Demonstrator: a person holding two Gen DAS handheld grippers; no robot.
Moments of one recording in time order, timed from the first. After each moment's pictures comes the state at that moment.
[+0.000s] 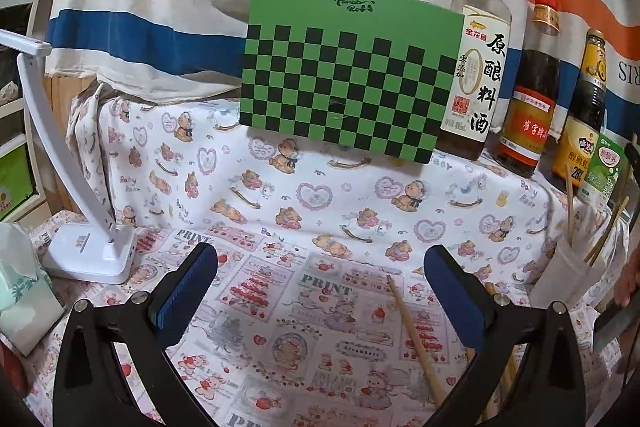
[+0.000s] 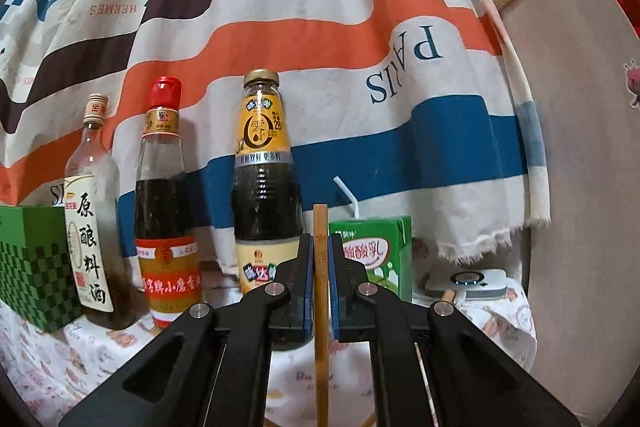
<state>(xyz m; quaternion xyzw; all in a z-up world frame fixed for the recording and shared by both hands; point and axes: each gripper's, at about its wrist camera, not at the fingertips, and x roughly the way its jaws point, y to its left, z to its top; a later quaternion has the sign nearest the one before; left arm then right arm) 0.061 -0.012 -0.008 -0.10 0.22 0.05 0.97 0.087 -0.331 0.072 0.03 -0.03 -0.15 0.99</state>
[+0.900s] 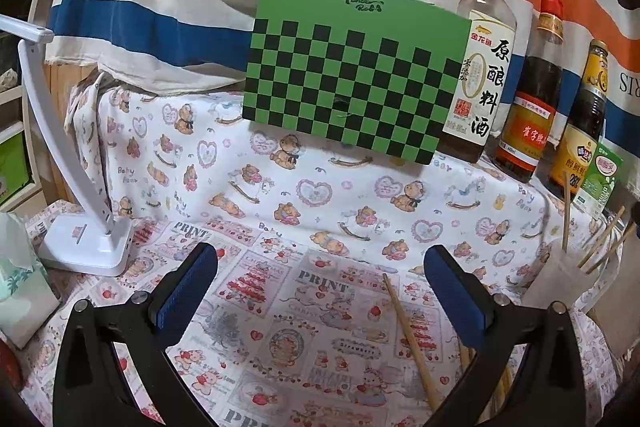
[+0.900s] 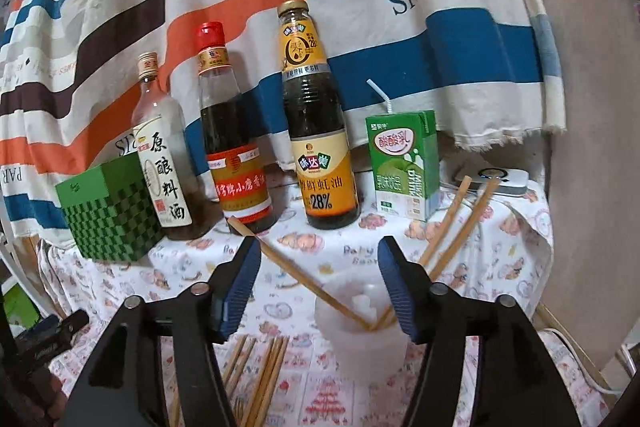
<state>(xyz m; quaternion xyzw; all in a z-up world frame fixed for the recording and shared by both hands) 0.061 -0.007 -0.008 -0.12 0.22 0.04 0.97 0.035 -0.334 0.068 0.09 0.14 -0.03 0.99</state>
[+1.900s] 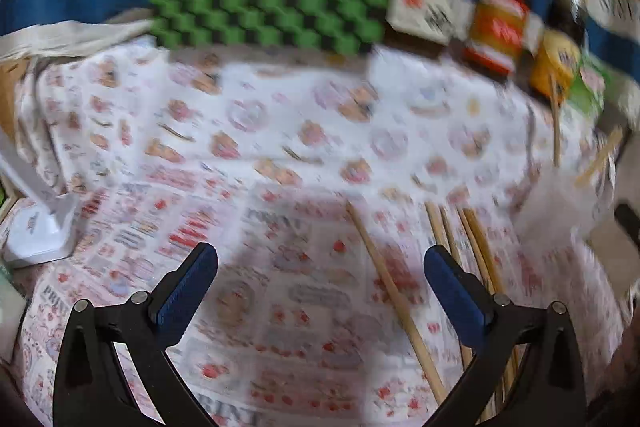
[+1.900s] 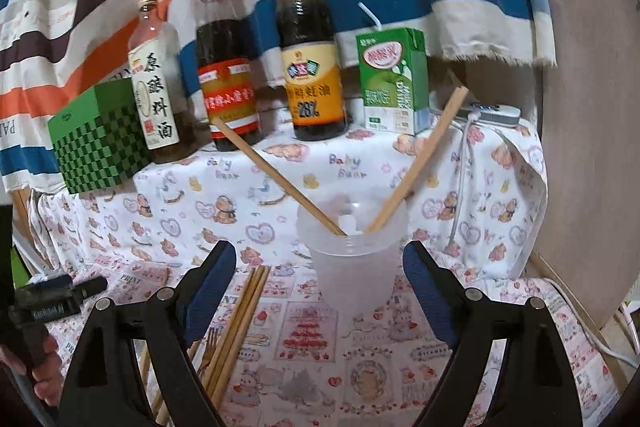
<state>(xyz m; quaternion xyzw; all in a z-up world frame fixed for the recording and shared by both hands) 0.088 -0.054 -0.042 -0.05 0.35 -0.04 0.94 0.027 -0.335 0.015 0.08 0.22 -0.04 0.97</state>
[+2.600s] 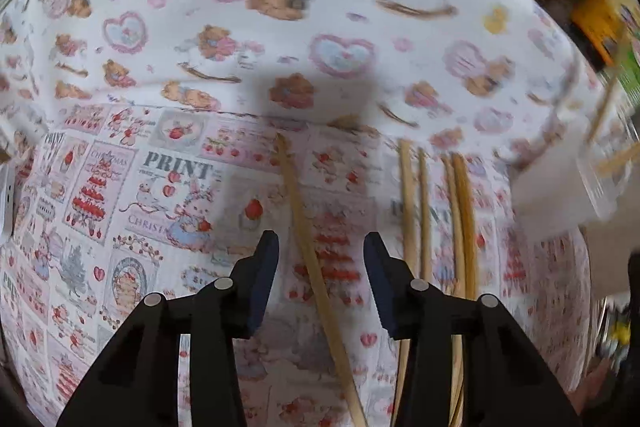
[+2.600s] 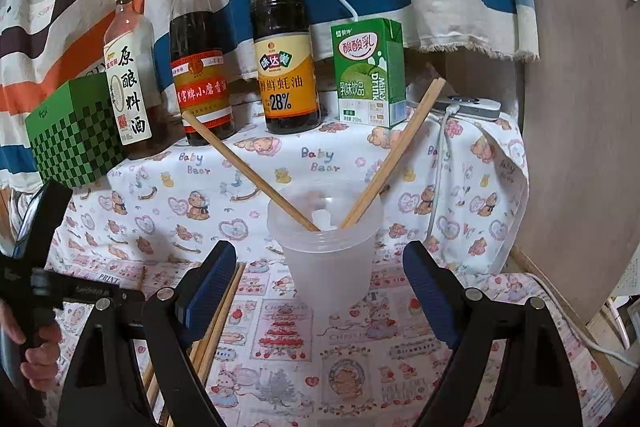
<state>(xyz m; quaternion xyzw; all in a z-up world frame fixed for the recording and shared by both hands) 0.166 -0.103 -0.068 -0.09 0.54 -0.05 0.84 0.032 -0.340 0.011 0.07 0.24 -0.07 0.97</state>
